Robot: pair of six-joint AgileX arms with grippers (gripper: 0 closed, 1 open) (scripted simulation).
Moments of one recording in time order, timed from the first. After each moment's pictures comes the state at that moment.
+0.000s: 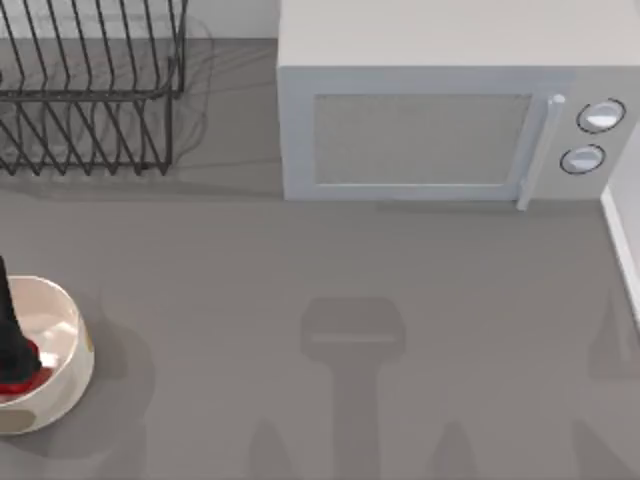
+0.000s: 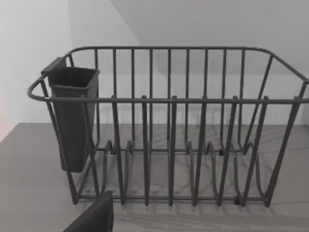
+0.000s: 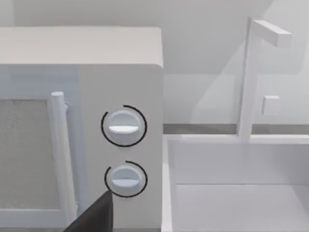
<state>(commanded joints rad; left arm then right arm) 0.00 0.00 0.00 0.00 0.00 0.00 0.00 0.00 0.00 0.00 0.00 0.00</state>
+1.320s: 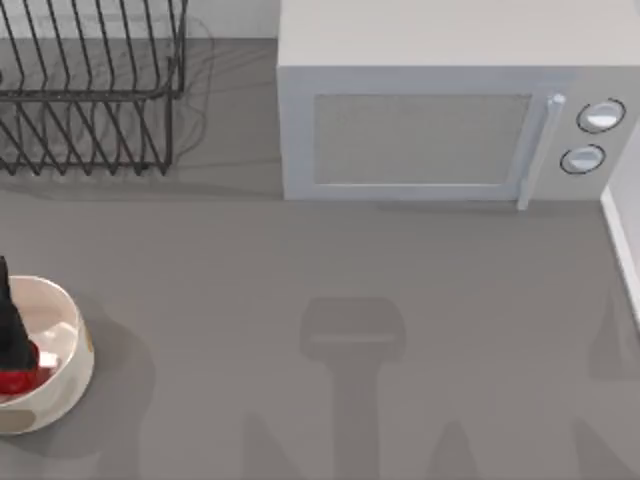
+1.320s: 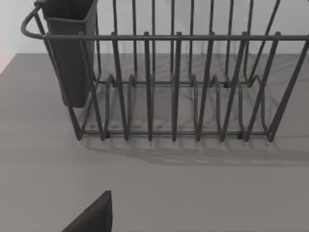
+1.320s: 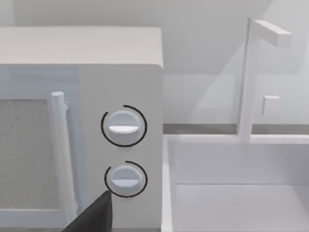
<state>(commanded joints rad) 0.01 0.23 0.18 -0.18 0.00 0.01 0.00 0.00 0.00 0.00 0.00 0.00</state>
